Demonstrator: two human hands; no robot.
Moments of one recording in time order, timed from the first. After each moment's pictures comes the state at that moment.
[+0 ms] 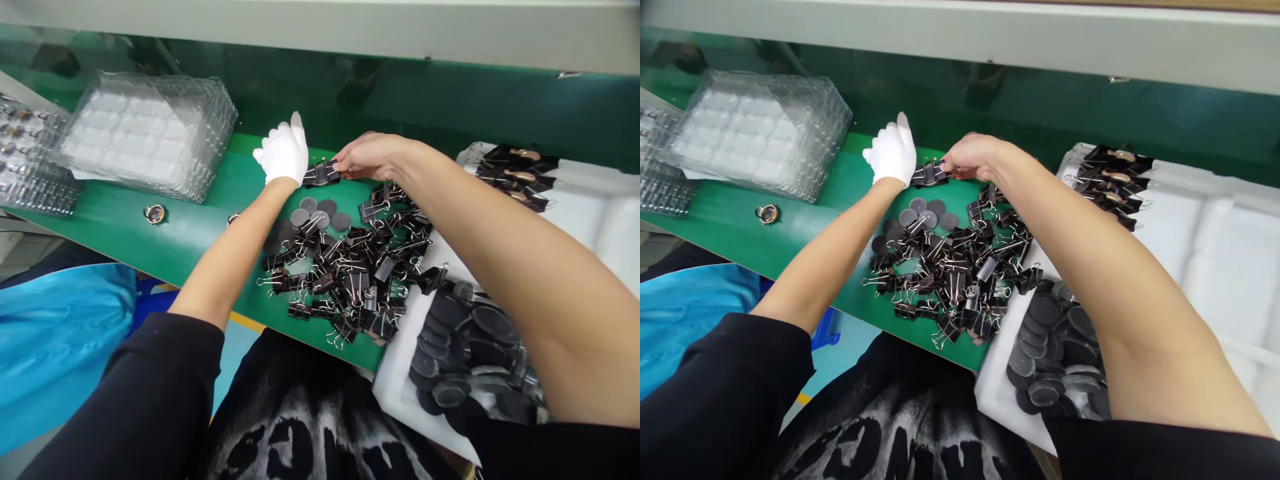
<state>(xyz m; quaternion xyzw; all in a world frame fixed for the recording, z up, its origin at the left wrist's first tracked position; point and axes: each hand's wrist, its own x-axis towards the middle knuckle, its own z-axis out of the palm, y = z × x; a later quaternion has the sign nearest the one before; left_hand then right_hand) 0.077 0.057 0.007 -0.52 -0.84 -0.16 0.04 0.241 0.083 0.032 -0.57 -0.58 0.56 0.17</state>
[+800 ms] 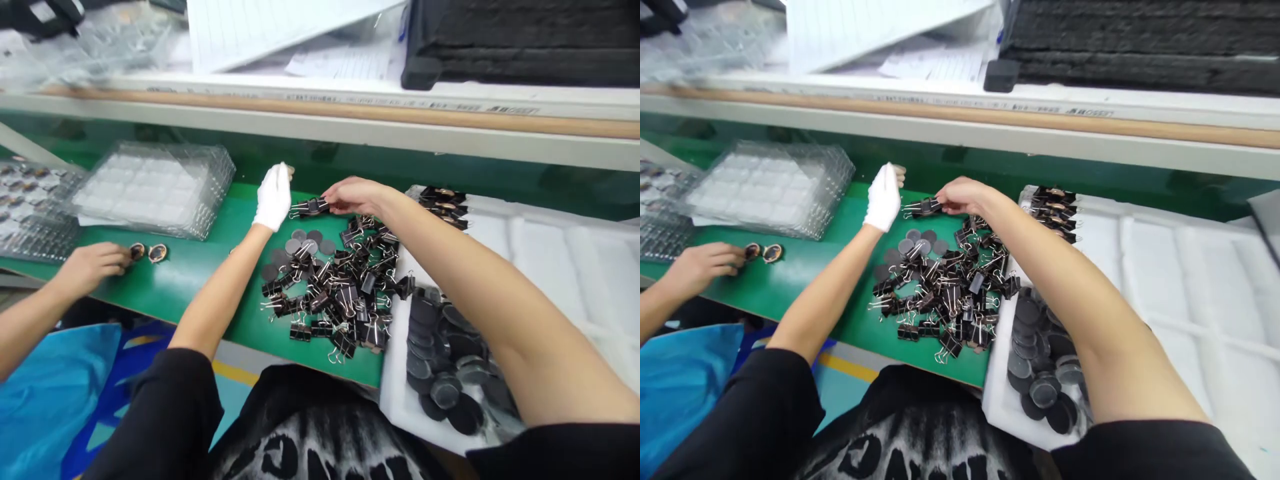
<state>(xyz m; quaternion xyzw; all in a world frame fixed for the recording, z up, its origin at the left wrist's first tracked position) 0.054 0.032 0.018 -0.67 -0.59 -0.46 -0.05 0.254 0.056 0.059 -0.56 -0.53 0.60 0.20</state>
